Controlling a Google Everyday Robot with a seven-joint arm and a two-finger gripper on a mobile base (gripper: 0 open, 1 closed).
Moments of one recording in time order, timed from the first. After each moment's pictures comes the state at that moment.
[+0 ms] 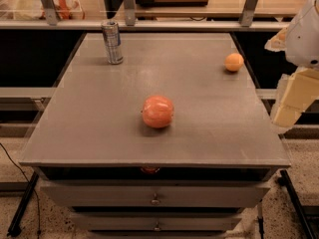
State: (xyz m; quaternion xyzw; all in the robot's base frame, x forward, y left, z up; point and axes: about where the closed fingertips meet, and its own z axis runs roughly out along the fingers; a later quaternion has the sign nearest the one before) arm 0.438 -0.216 0.977 -0.60 0.78 -0.04 0.16
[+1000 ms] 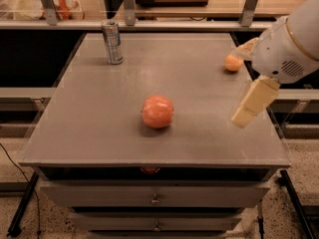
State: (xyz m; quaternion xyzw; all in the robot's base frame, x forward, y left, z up) arm 0.465 -0.159 0.950 -0.60 0.76 0.07 0.26
